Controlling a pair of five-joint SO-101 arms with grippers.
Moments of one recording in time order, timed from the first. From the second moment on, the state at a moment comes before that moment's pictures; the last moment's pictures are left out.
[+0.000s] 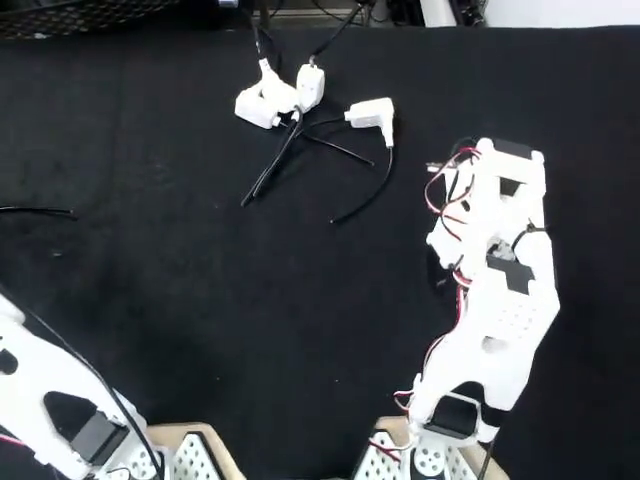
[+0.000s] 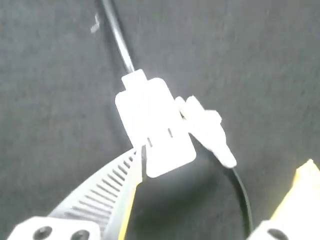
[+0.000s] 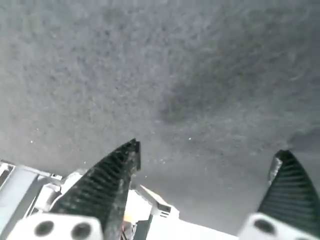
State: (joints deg) left arm -58.7 67.1 -75.6 82.2 30.0; right arm 16.6 33.9 -7.2 99.8 27.4
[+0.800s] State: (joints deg) left arm -63.3 76.2 -86.5 80.6 27.4; right arm 7.4 36.3 -6.8 99.8 27.4
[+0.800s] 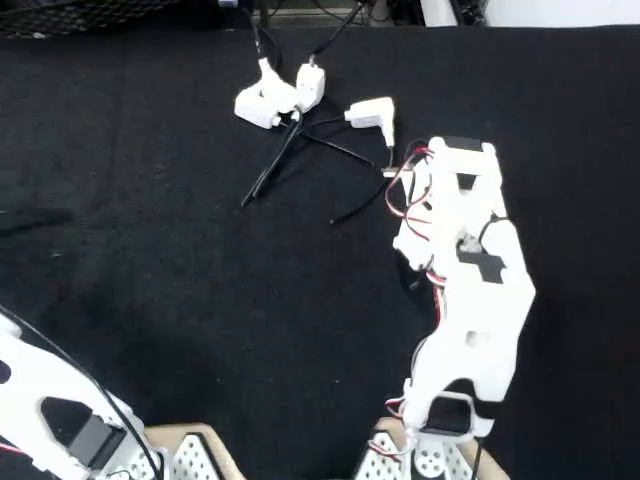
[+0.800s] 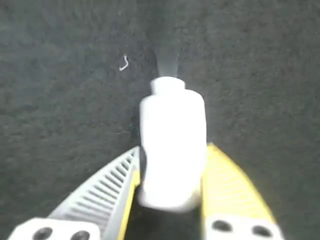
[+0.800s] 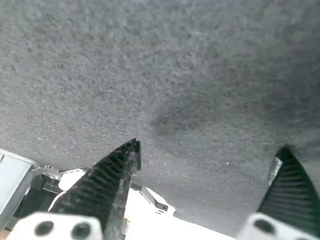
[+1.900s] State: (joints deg) left arm -38.1 46.4 -89.5 100.4 14.5; right arm 7.4 29.8 -6.8 99.8 27.4
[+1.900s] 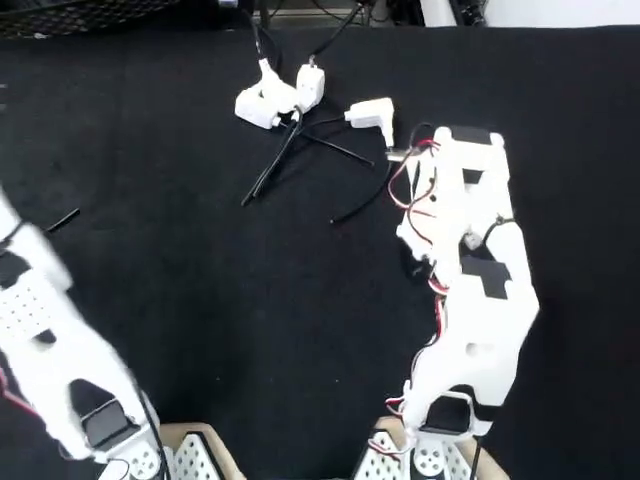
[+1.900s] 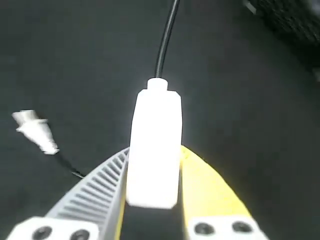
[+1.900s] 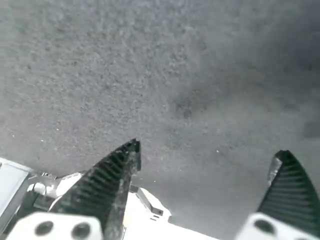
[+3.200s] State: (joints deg) left arm 12.4 -11.5 37.7 81.1 -11.5; right arm 7.4 21.0 2.4 99.8 27.5
